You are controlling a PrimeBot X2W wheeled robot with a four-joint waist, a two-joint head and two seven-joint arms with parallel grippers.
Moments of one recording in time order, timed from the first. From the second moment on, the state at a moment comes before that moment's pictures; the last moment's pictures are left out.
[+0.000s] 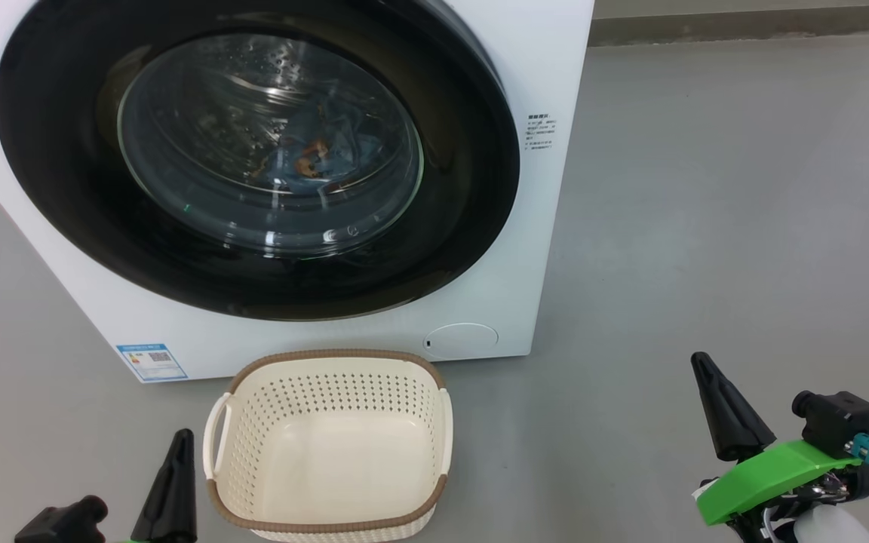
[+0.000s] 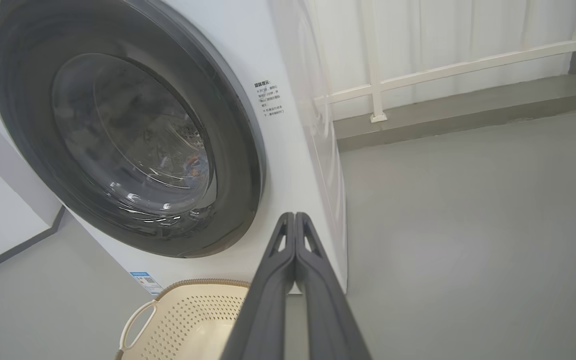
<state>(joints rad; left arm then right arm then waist) -0.02 0.22 -0.19 0.23 -0.69 -0.04 -0.20 -0.14 -0.21 0.21 0.36 0.57 0.14 -0.24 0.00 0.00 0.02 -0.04</state>
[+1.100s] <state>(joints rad) -0.02 0.17 -0.12 0.23 -0.93 -0.06 -0.12 -0.14 -0.17 0.12 0.34 0.84 0.14 -0.15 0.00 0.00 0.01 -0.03</state>
